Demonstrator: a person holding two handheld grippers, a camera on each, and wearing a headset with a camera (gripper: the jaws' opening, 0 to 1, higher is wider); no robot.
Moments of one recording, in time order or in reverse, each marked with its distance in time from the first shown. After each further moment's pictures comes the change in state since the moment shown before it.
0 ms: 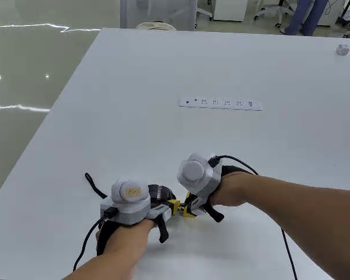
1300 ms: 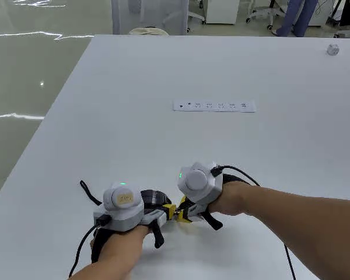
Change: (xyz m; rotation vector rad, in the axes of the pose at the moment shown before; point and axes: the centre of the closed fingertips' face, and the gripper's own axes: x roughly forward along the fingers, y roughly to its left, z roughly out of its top) left arm 0.000 0.000 0.000 -0.019 -0.001 -0.013; right arm 0.000 -0.001 0.006 -0.010 -0.111 -0.013
